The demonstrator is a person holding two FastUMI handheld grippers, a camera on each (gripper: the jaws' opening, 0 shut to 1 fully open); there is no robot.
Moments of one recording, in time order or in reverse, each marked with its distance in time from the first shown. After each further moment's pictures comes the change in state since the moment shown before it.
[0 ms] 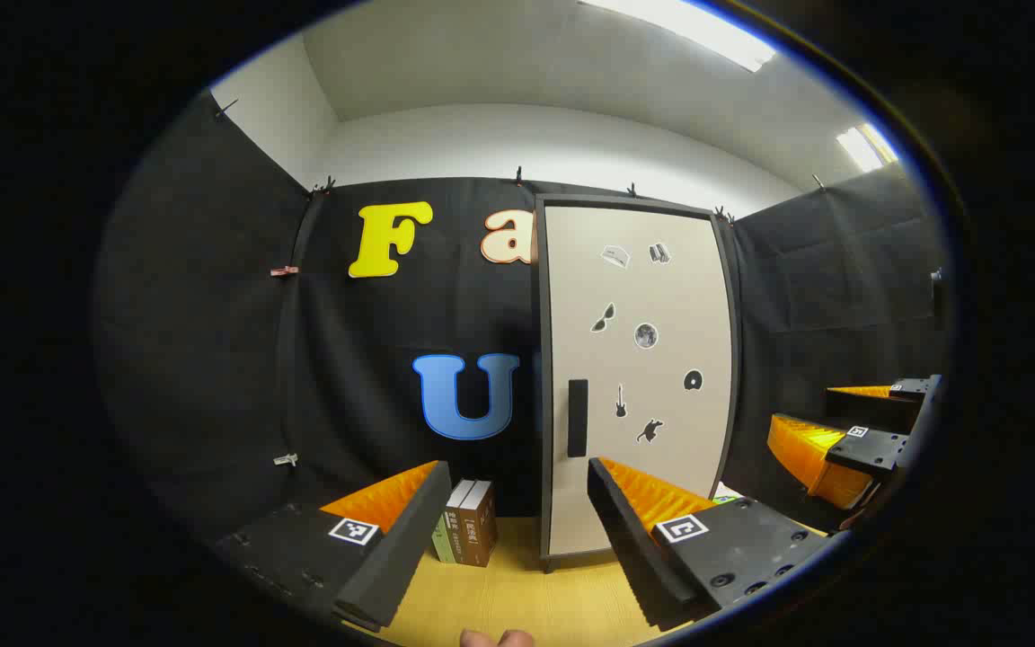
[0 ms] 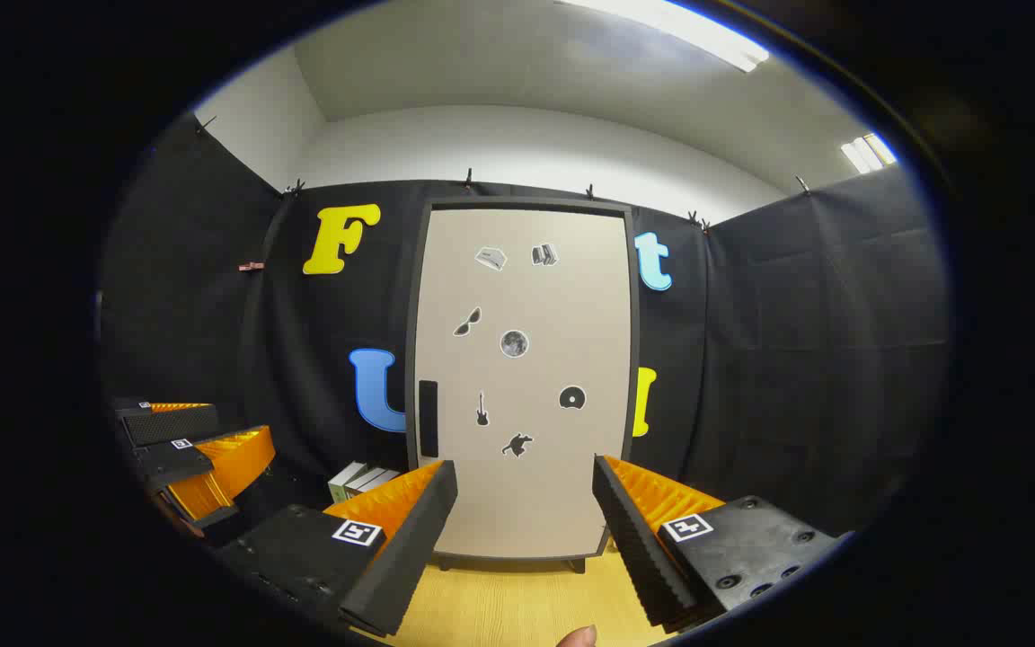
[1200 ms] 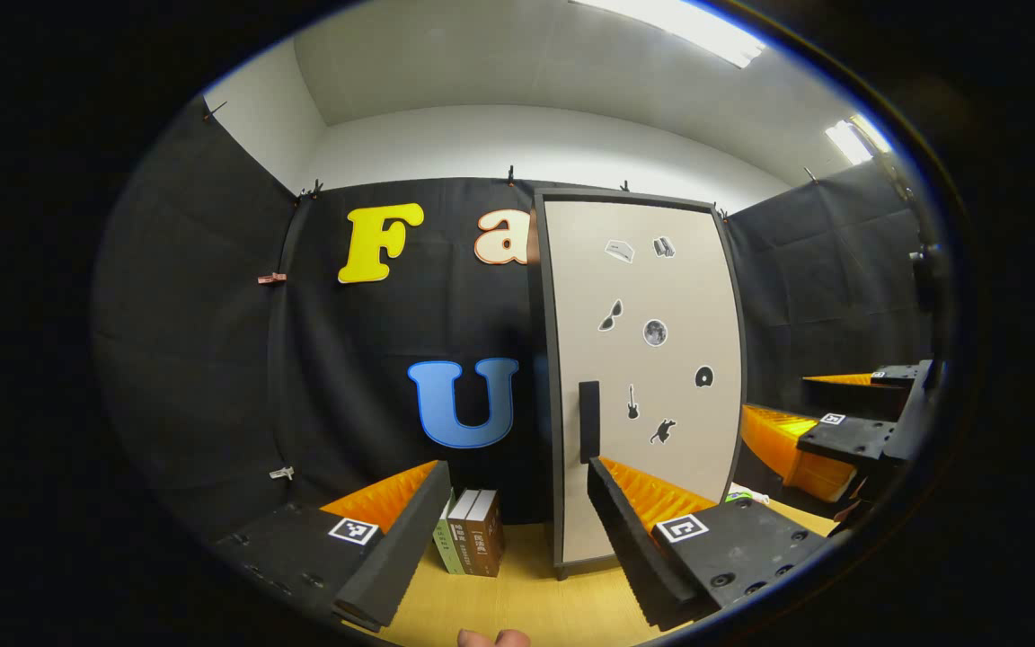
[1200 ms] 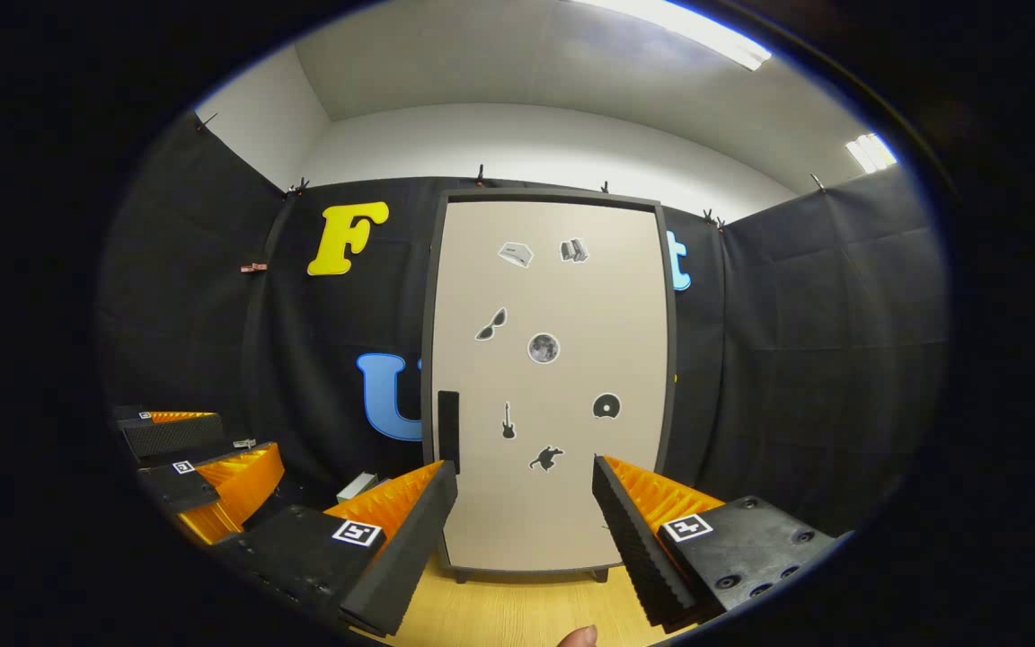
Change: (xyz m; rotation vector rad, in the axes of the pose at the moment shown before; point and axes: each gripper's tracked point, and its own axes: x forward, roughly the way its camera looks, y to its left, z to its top) left arm 0.030 0.026 -0.002 0.036 -0.020 -0.020; right arm 0.058 0.048 0.000 0.007 -0.004 0.033
